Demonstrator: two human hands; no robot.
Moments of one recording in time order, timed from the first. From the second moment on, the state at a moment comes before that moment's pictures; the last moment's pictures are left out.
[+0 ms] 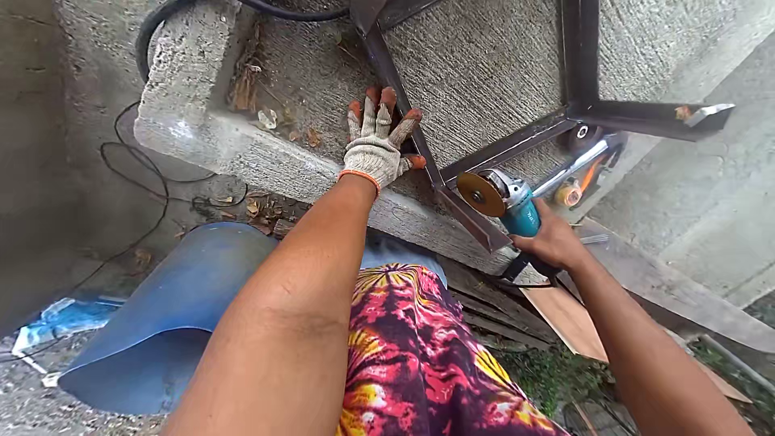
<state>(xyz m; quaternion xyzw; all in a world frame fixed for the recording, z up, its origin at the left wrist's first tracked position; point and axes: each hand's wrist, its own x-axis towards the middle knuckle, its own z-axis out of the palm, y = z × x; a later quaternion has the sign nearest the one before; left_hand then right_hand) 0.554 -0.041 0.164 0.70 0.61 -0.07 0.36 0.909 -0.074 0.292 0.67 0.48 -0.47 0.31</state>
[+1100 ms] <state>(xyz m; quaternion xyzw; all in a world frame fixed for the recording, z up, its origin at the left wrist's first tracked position) 0.553 -0.040 0.161 0.70 0.61 -0.07 0.37 0.901 -0.070 0.281 0.64 0.53 -0.46 0.32</state>
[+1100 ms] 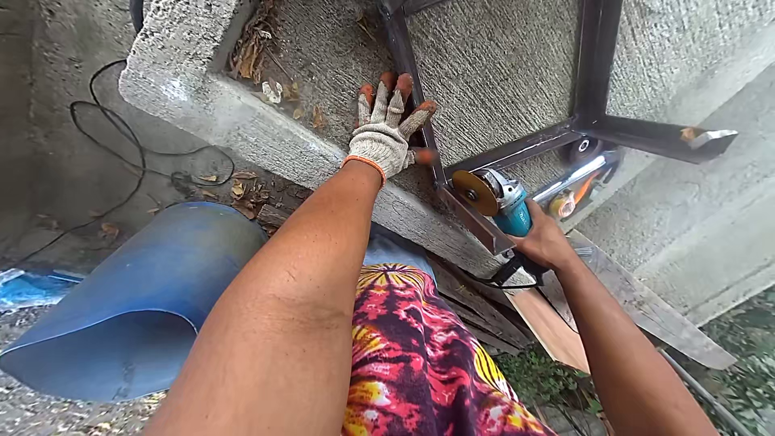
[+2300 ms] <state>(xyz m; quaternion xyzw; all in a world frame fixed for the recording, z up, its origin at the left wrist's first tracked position) 0.551 -0.037 0.166 0.69 0.61 -0.05 0.39 0.894 -0.070 0.287 0.65 0.52 -0.44 0.34</state>
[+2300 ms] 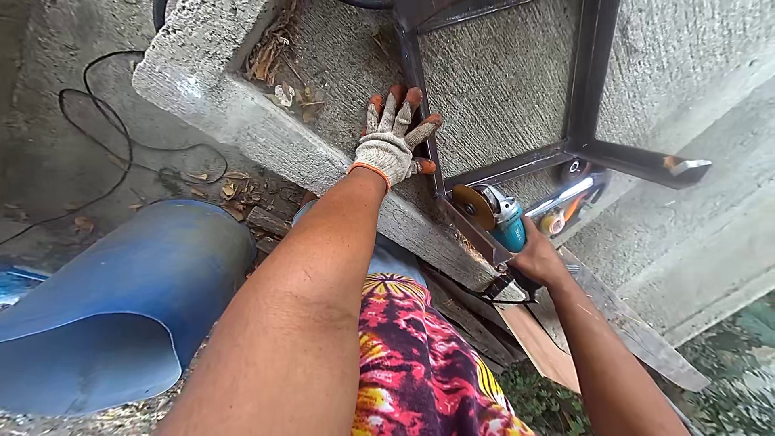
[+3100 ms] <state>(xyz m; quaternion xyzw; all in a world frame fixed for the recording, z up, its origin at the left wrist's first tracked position) 0.551 -0.037 0.167 0.68 0.61 -0.05 0.40 0.891 -0.067 0.289 0.65 0.52 -0.44 0.34</state>
